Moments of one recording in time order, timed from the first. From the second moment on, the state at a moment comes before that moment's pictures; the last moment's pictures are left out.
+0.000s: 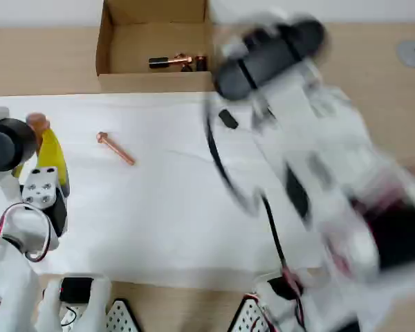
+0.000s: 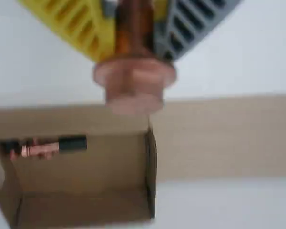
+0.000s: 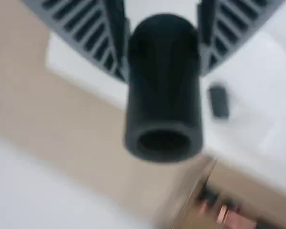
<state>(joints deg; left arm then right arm) -4.1 -62.8 1.5 83.5 -14.9 -16.6 -33.1 -30.1 99.2 15.3</state>
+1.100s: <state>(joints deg) 15.7 -62.2 23.3 51.3 -13.1 -29.5 -103.4 60.1 56.7 1.9</state>
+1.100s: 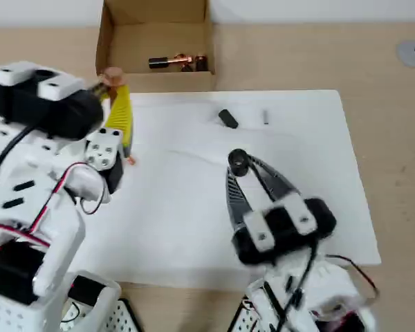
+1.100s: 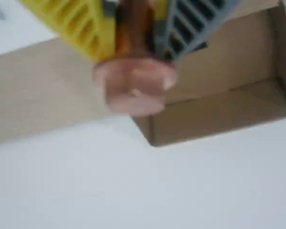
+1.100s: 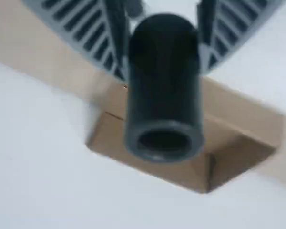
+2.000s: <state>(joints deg) 23.7 -65.6 55.1 28.3 -13.1 -44.0 -103.6 94.5 39.0 -7.9</state>
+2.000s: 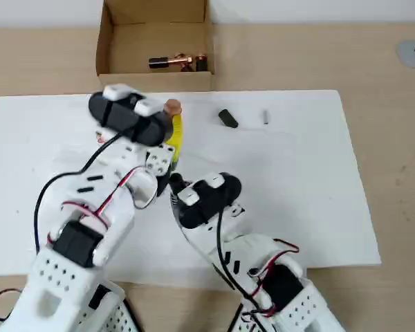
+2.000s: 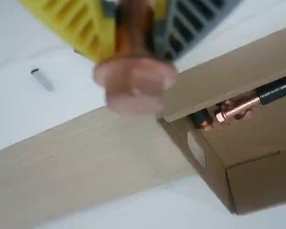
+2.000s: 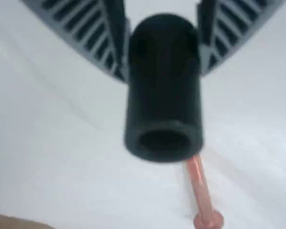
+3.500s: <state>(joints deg) 19.5 -95.7 73.6 27.3 -12.4 -43.2 -103.6 96.6 23.8 -3.9</state>
